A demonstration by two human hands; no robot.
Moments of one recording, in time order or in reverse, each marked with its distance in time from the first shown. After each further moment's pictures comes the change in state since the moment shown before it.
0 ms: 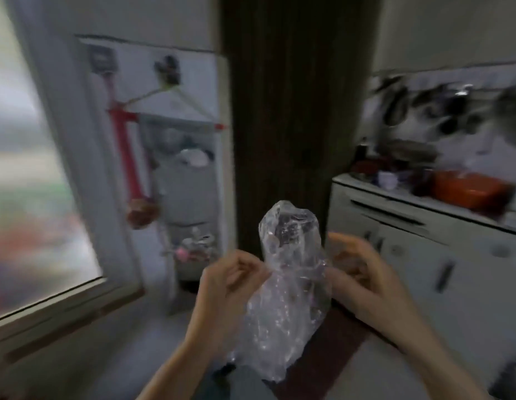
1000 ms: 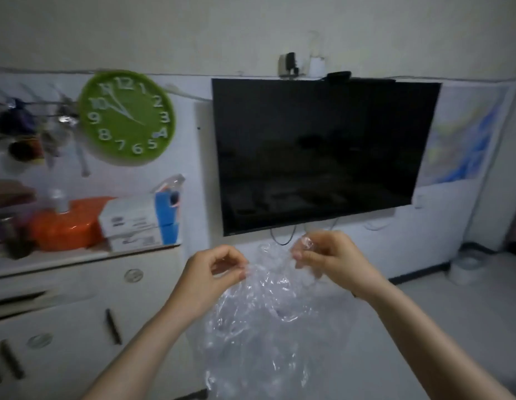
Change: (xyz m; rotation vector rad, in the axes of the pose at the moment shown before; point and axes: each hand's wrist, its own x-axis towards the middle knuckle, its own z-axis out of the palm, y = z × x) left_hand 0.042 0.076 0.772 -0.295 -1.142 0.326; right_hand -0.201 0.201 -0.626 -0.478 0.737 0.558
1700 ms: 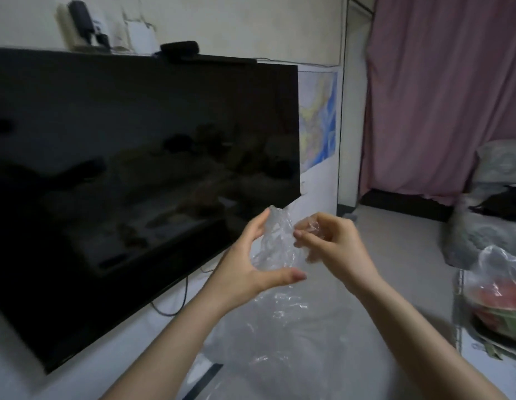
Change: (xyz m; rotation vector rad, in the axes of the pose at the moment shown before) left_hand 0.373 -0.052 0.254 -0.164 -0.610 0.165; right_hand 0.194 0.217 -0.182 -0.019 0.729 0.205
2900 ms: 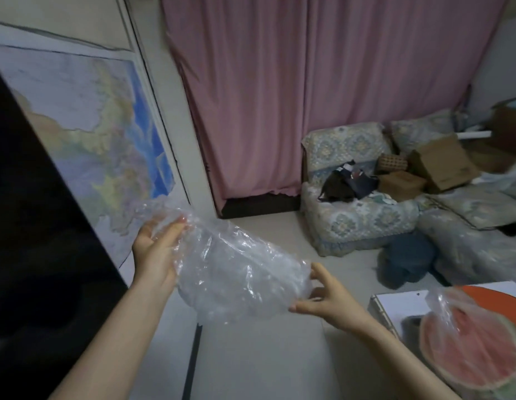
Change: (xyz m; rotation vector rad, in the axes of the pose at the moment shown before) left_hand 0.780 -0.166 0.208 -0.903 0.041 -0.152; right_hand 0.427 0.404 -0.252 -0.142 0.339 0.418
